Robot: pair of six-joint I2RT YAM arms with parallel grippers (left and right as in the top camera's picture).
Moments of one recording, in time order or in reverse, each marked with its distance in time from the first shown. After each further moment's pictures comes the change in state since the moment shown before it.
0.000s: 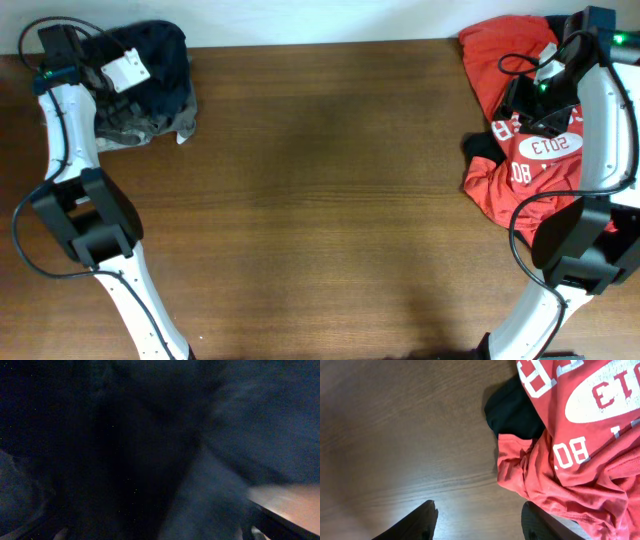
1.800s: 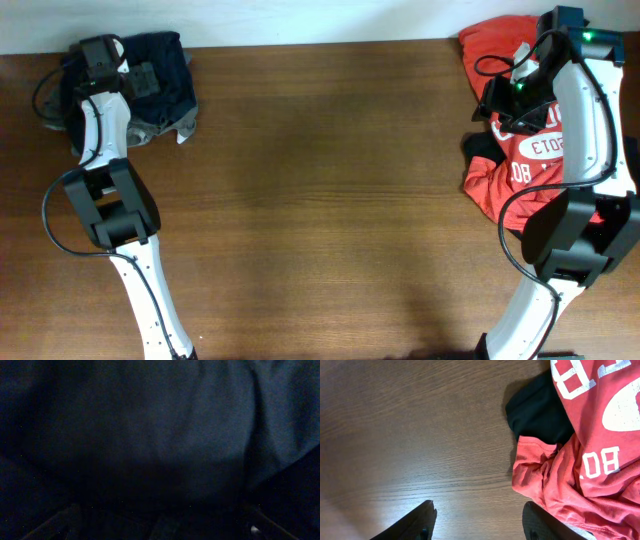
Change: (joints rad) left arm -0.062 0.234 0.059 0.370 -0.234 -1.336; right arm 0.072 0.037 0.000 0.016 0.000 -0.006
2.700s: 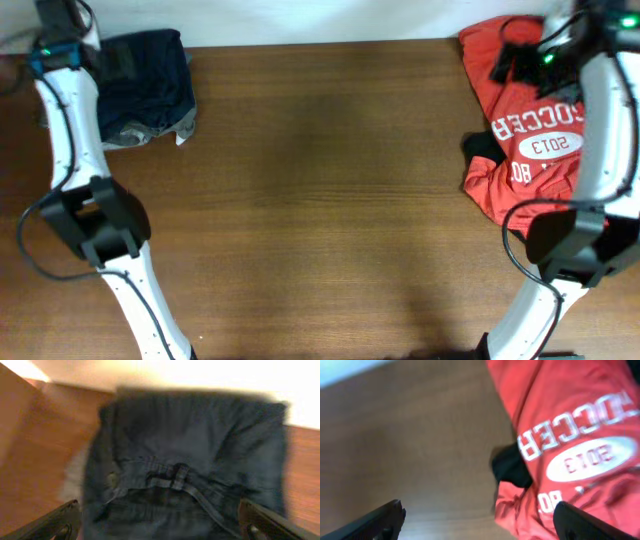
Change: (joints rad) left arm 0.001 -0.287 0.146 -0.444 -0.031 0.092; right arm -0.045 -0.002 0.325 -0.030 0.042 -0.068
